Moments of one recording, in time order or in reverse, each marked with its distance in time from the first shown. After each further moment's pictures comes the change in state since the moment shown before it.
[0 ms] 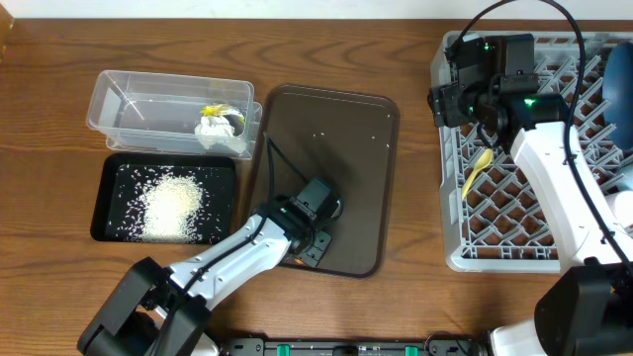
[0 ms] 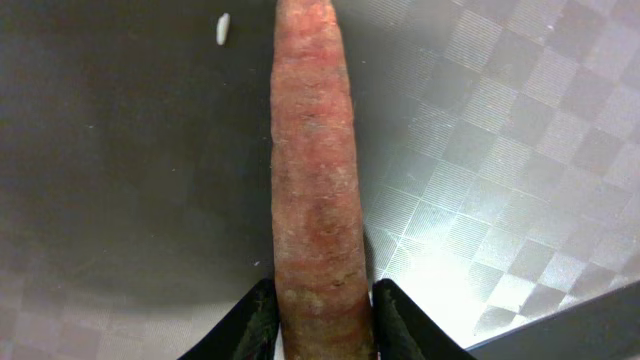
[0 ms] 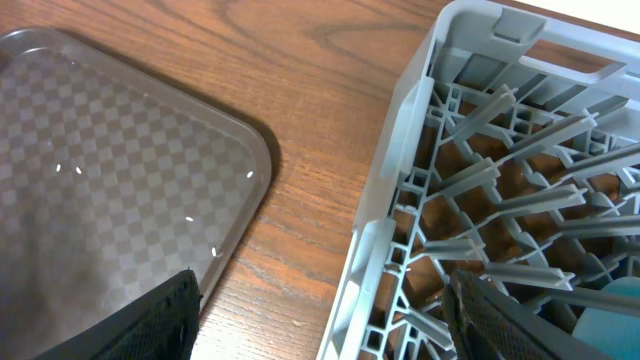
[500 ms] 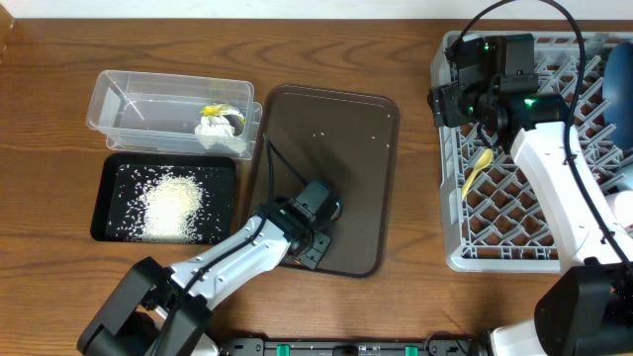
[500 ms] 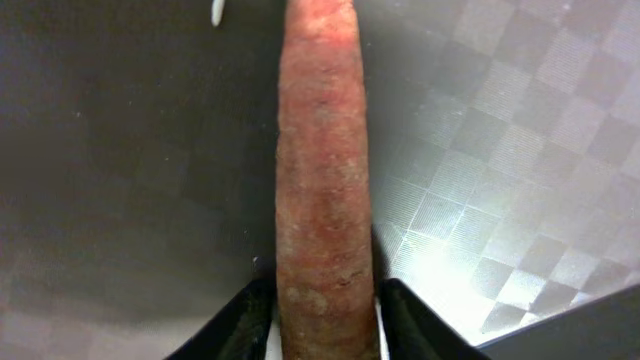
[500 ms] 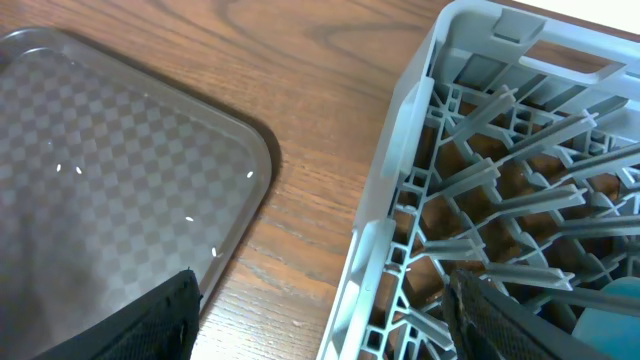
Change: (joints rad) left arm 0.000 0.000 -0.018 0.011 0.000 0.003; right arm 0.000 0.000 0.000 0.000 0.000 0.000
